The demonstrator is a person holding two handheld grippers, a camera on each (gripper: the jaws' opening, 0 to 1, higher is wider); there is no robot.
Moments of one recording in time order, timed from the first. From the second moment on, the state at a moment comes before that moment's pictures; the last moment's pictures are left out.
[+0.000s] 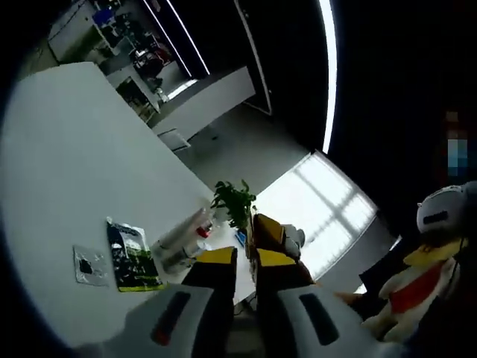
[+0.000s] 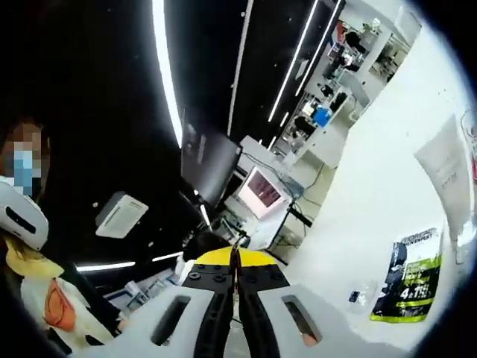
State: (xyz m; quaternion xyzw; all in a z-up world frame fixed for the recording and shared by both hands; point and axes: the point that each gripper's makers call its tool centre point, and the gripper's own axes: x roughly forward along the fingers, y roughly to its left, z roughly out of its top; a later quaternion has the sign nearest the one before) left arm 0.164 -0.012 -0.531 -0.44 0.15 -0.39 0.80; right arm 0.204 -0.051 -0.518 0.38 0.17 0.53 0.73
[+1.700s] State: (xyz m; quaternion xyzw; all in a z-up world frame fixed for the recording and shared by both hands) left arm 0.164 0.003 -0.555 -0.47 0.16 -0.29 0.82; right arm 0.210 -0.026 -0.531 0.17 0.17 0.52 0.82
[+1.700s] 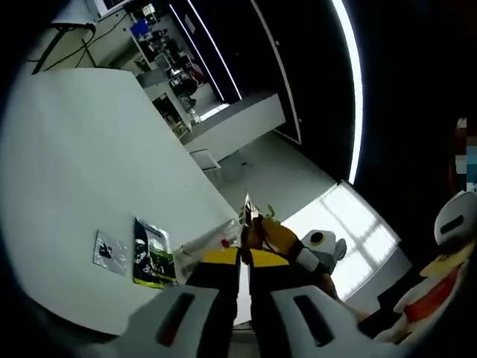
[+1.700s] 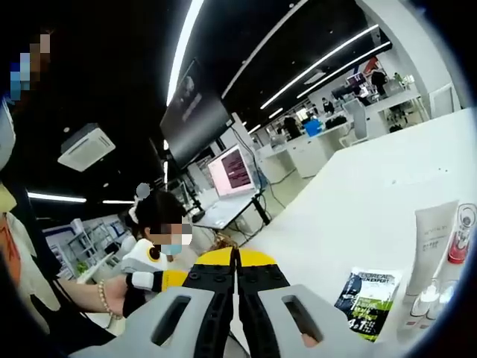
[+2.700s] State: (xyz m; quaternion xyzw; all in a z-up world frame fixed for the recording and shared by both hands) left arm 0.205 0.037 -0.604 -0.50 0.22 -0.20 0.81; right arm 0.256 -0.005 -0.589 0.08 0.20 0.48 0.85
